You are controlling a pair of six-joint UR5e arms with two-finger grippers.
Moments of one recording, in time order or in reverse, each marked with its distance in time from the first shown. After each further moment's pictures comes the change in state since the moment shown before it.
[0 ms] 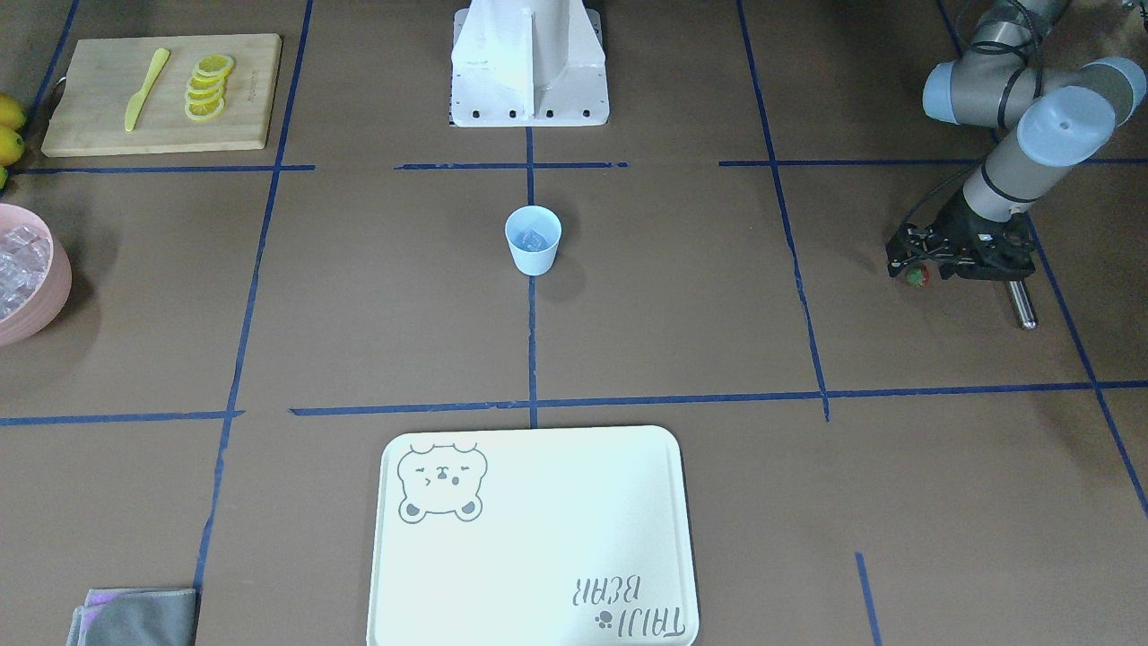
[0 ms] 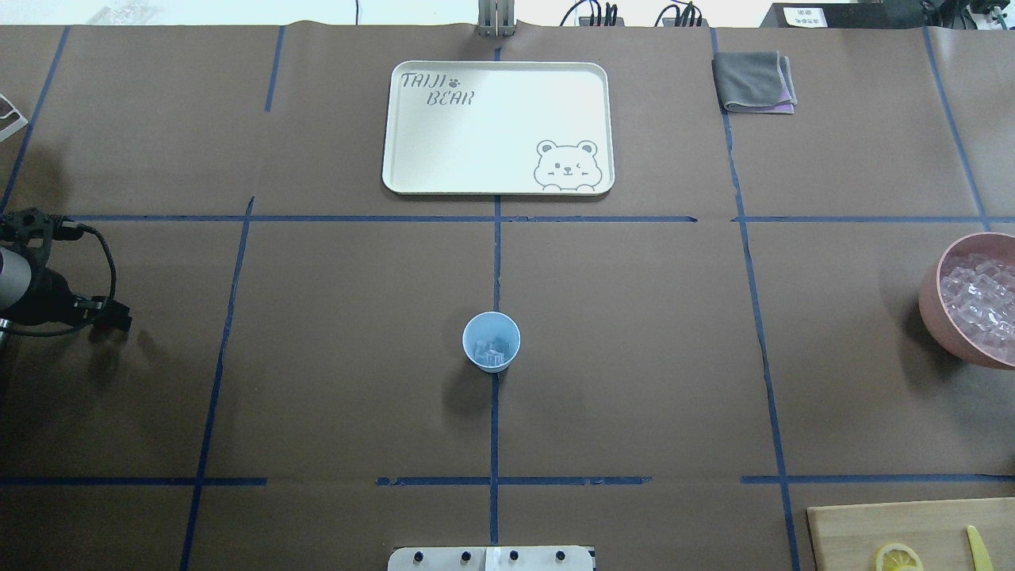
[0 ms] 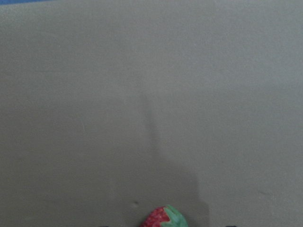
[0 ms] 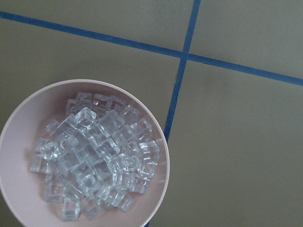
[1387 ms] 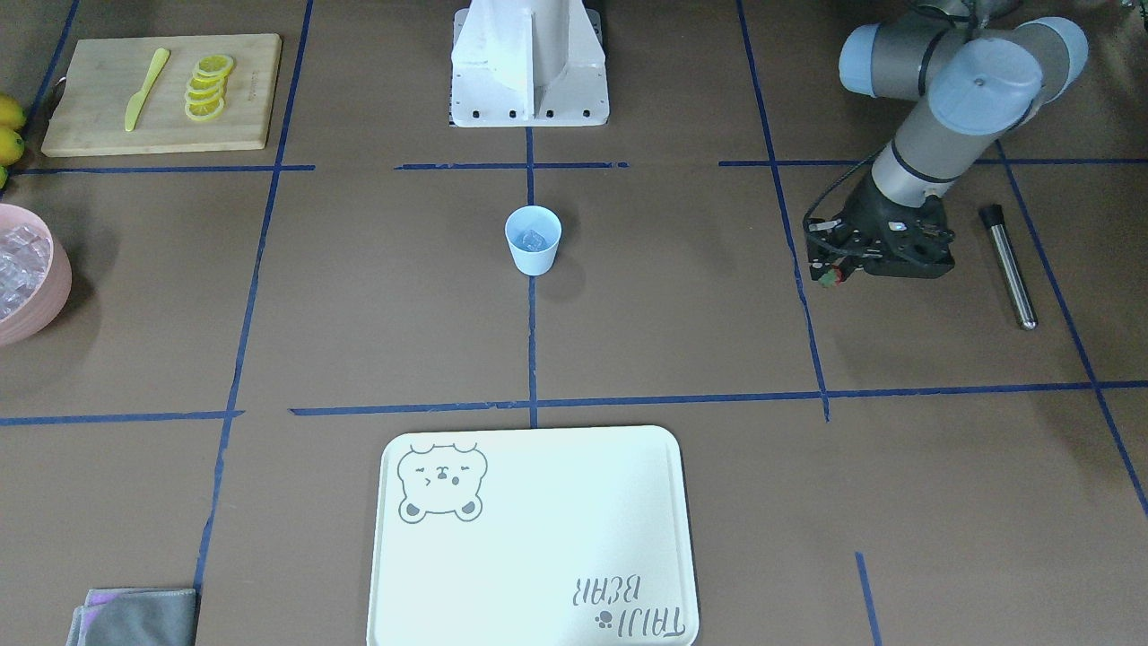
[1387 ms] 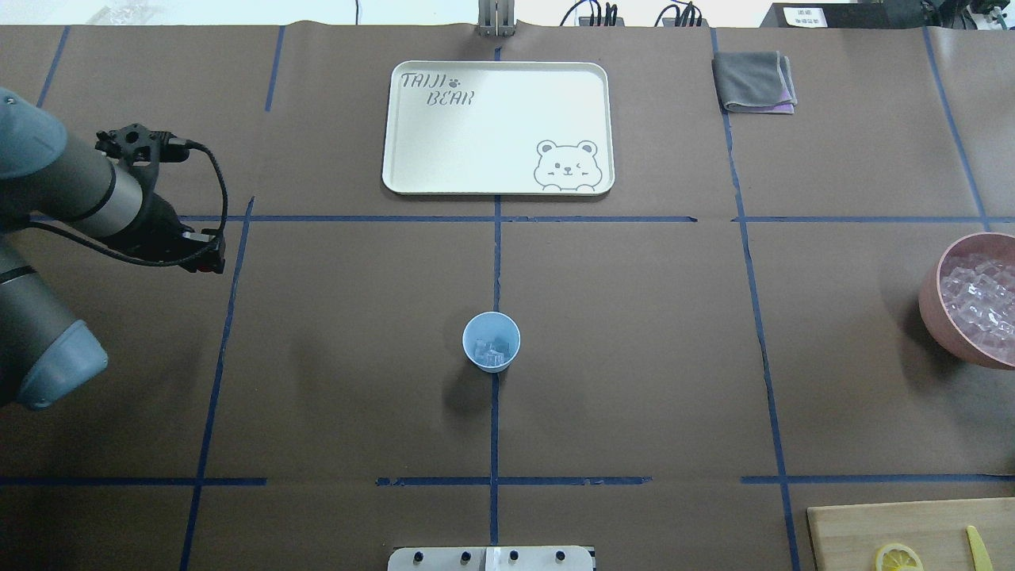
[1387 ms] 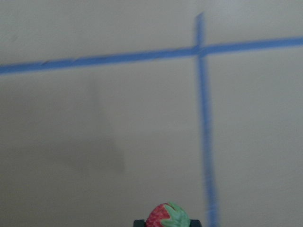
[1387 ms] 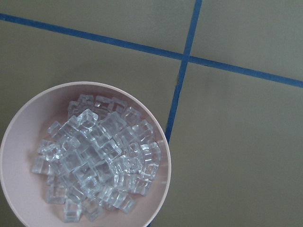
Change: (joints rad) left arm 0.033 -0.332 -0.217 0.471 -0.006 -0.110; right arm 0.000 0.001 0.005 0.000 0.000 0.005
